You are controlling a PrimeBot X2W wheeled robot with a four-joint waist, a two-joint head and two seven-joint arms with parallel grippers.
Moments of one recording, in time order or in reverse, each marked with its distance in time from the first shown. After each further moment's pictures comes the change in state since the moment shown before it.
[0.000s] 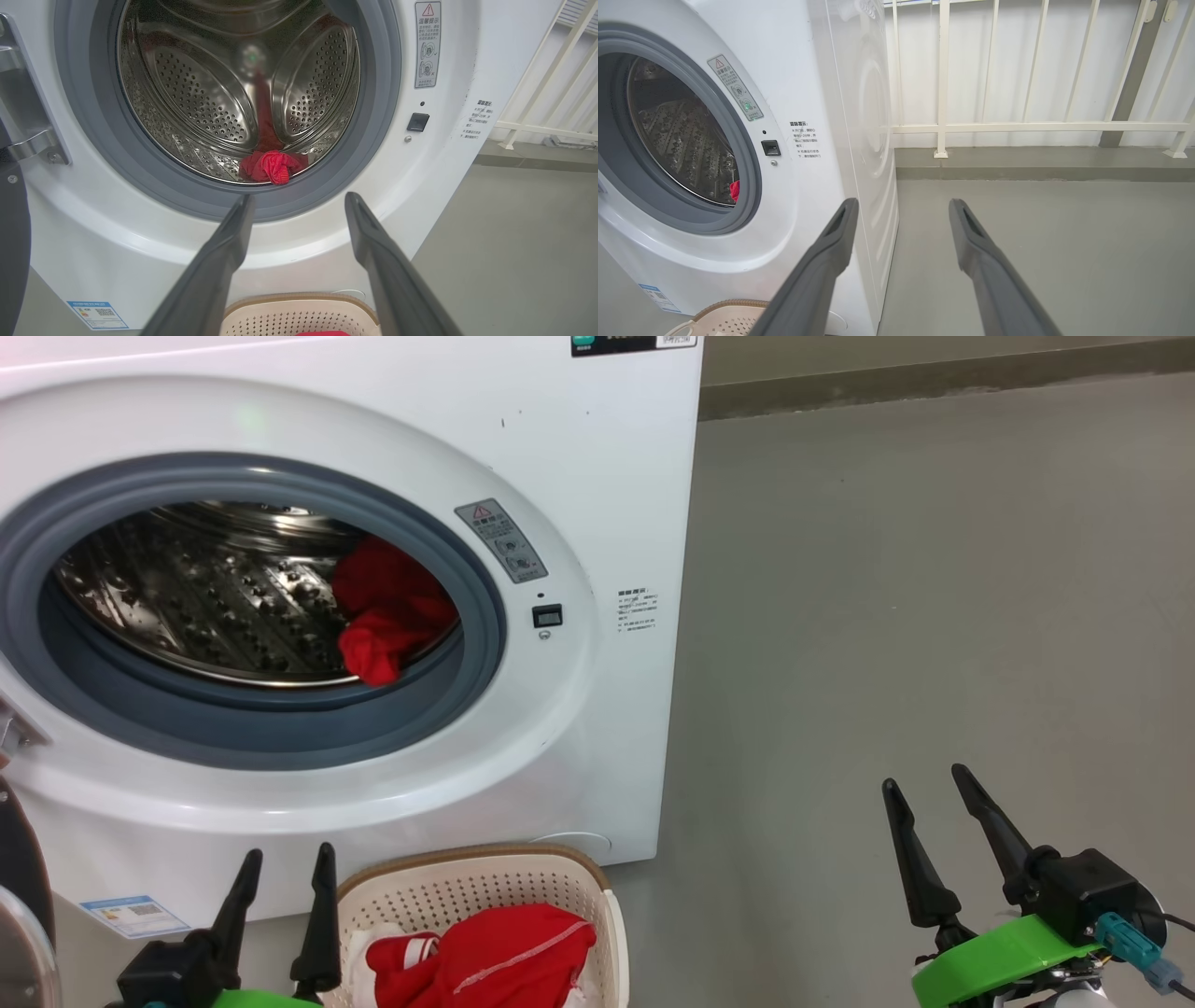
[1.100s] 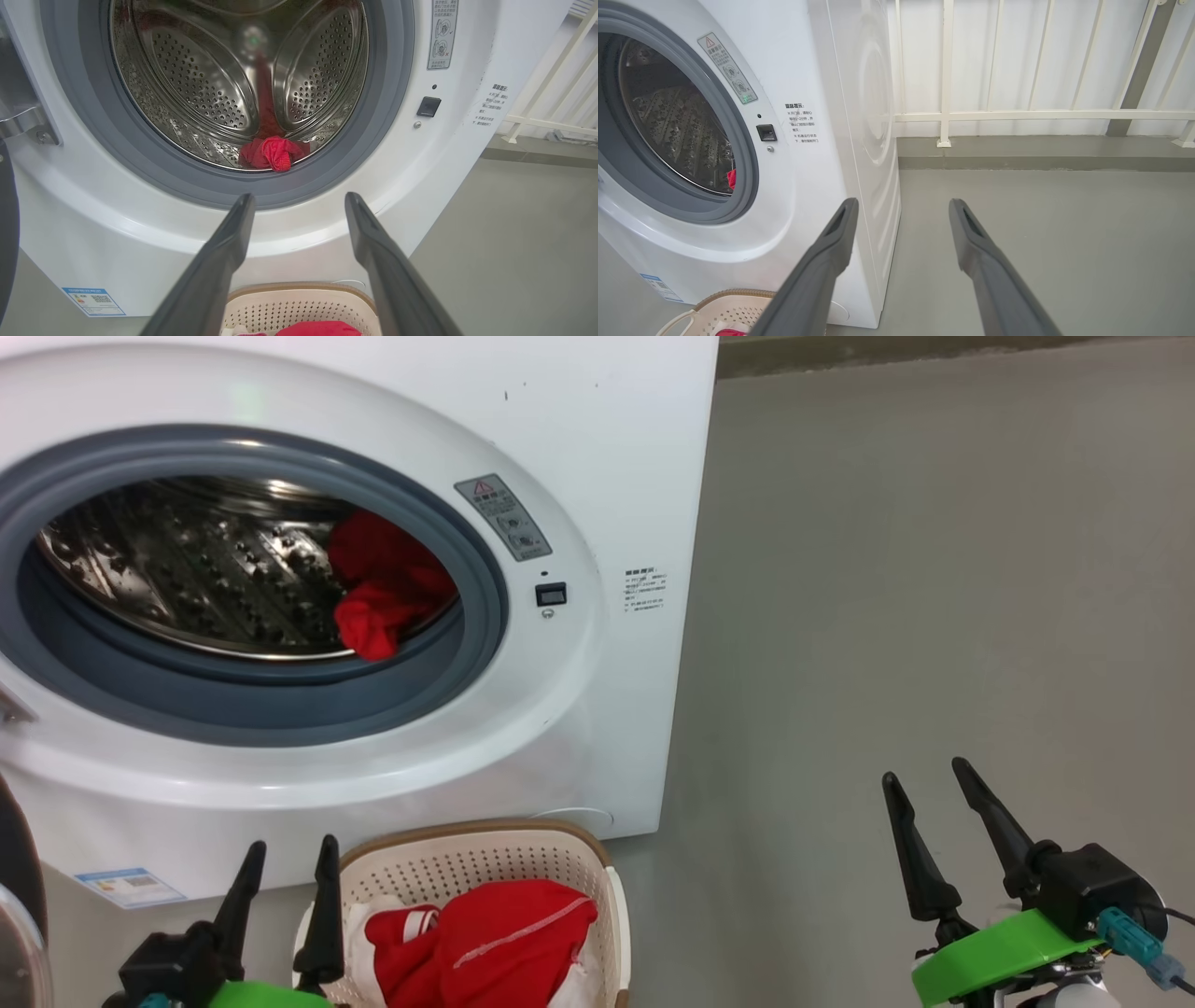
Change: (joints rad) left arm -0.010 -0.004 0.001 0.001 -0.005 -0.007 0.000; right arm -0.004 -0.002 0.002 -0.007 0.000 0.000 0.000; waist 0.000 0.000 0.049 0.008
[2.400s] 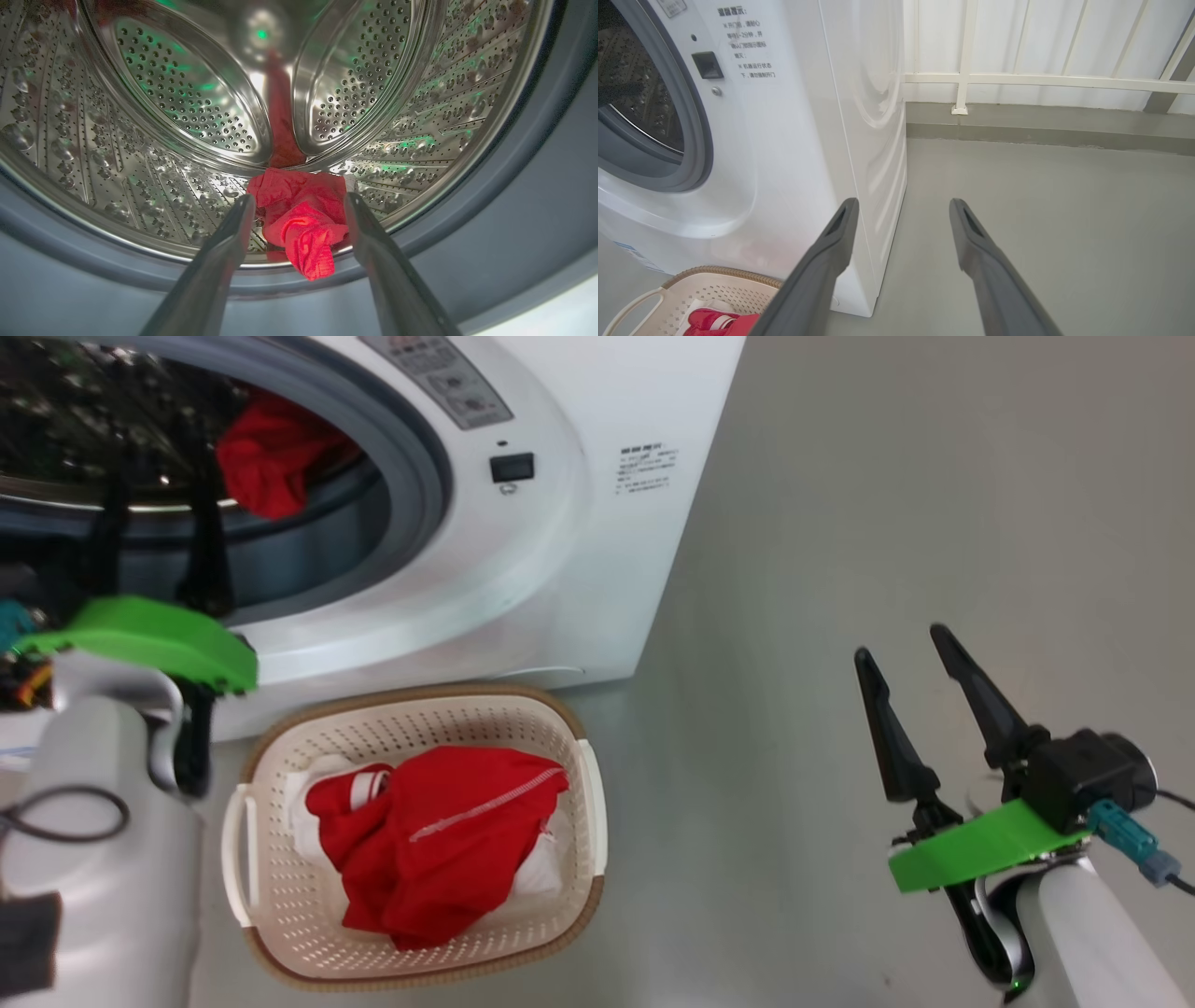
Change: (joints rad) left arm -0.750 0.086 0.009 0.474 -0.005 -0.001 -0.004; right arm -0.202 -0.022 0.056 -0.017 -0.014 0.000 0.000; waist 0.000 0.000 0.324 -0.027
